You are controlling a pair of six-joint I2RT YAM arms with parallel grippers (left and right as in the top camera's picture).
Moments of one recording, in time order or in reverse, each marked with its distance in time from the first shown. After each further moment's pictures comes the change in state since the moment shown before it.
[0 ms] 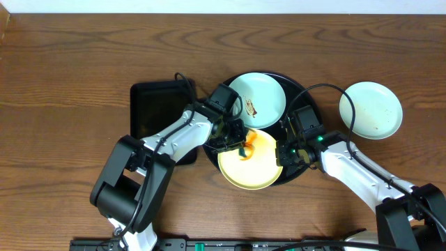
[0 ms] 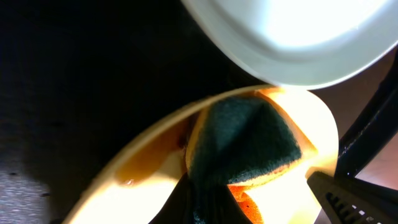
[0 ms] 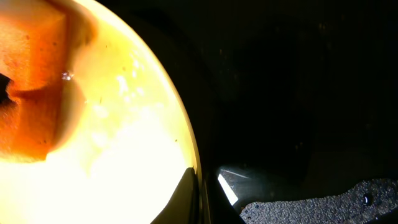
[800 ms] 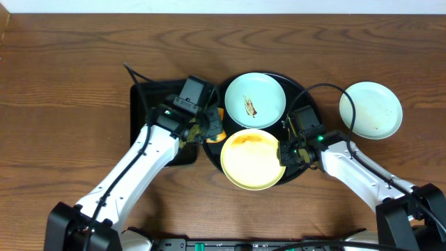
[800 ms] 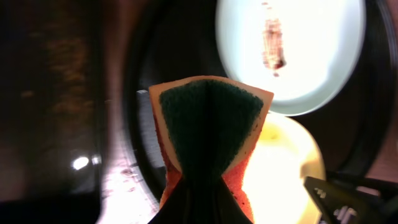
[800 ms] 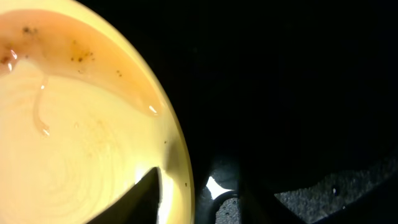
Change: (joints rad) left arm 0.066 -0.383 -0.002 -0.210 -0.329 0.061; right arm -0.001 0.000 0.004 -0.020 0.048 -0.007
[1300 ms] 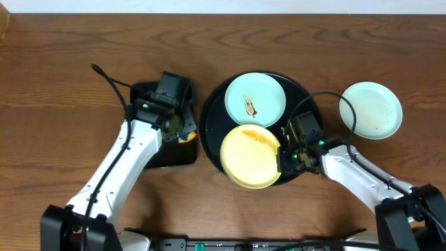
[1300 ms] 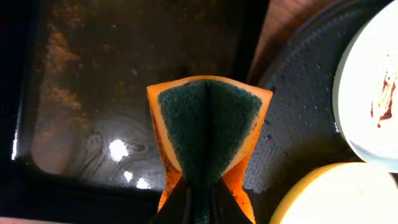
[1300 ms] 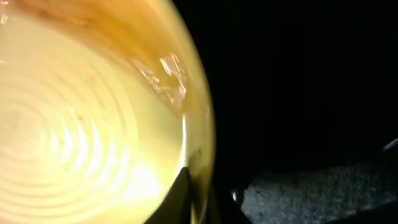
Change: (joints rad) left arm 0.156 -0.005 0.000 -0.114 -0.142 0.023; right arm -0.003 -0.008 -0.056 0.023 -0.118 0.063
